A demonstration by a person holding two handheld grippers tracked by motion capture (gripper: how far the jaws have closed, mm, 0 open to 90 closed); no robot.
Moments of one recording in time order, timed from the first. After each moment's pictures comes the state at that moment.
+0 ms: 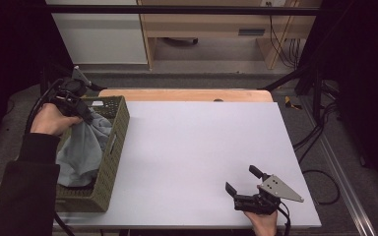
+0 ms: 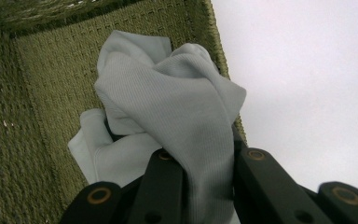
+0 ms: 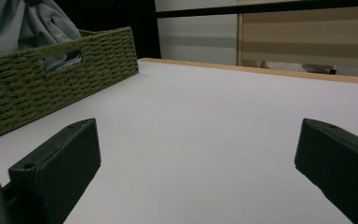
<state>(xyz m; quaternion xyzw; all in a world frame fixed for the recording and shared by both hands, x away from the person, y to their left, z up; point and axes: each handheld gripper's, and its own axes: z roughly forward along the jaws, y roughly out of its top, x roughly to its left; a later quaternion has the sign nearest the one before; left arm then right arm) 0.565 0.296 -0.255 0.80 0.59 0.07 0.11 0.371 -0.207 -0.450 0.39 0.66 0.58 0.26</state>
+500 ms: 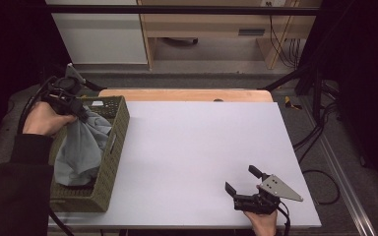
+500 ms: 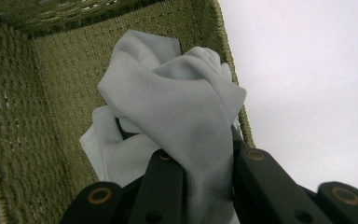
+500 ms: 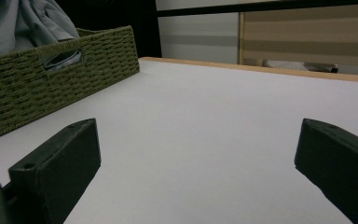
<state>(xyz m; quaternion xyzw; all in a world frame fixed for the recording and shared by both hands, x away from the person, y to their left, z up) 0.558 0.305 -0.242 0.80 0.59 0.09 0.11 0.372 -0.205 -0.449 0.39 0.66 0.58 0.26</state>
